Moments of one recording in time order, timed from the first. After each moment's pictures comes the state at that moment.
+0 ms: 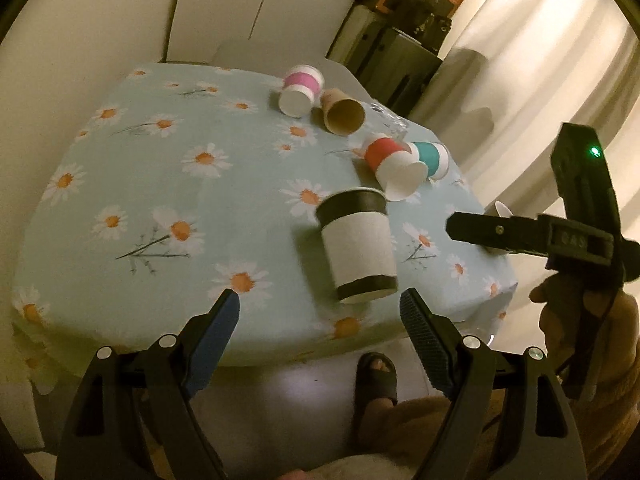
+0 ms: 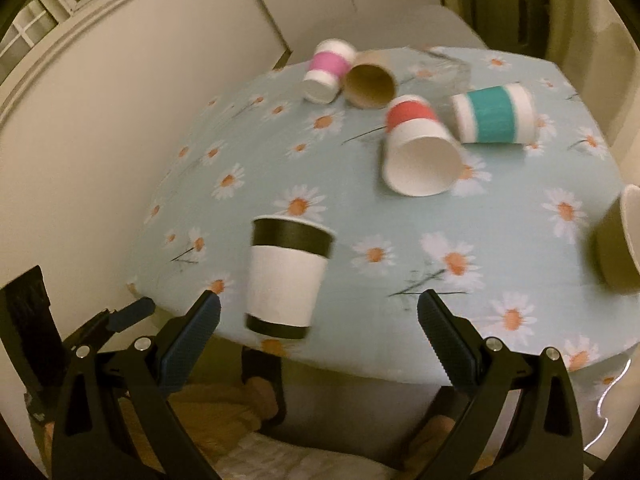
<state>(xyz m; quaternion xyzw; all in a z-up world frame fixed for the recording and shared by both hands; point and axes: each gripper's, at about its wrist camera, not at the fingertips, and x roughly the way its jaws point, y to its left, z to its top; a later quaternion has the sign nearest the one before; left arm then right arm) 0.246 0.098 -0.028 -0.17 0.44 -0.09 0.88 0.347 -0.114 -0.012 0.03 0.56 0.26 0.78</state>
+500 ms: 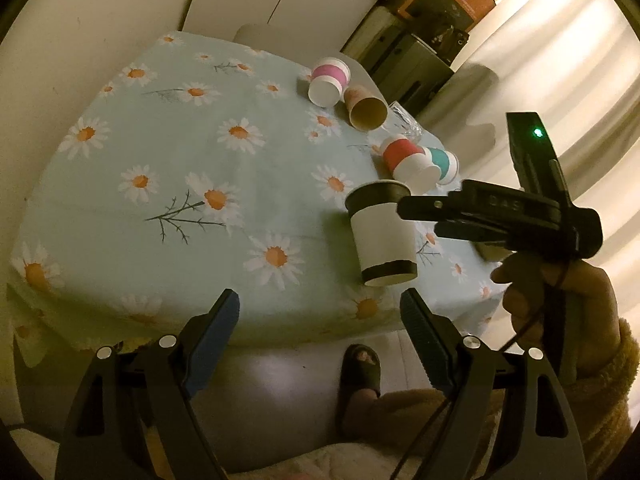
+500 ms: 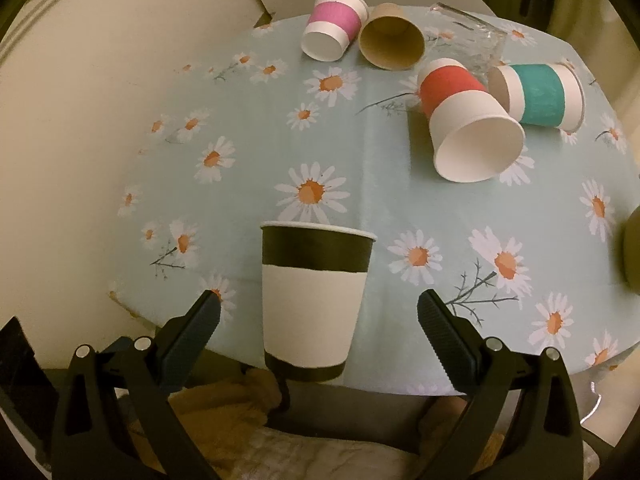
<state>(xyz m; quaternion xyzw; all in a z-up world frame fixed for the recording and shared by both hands) 0.232 0.138 -0.041 -0.23 0.45 -0.10 0.86 0.373 -0.057 -0.042 0.00 0.62 0.21 0.76</state>
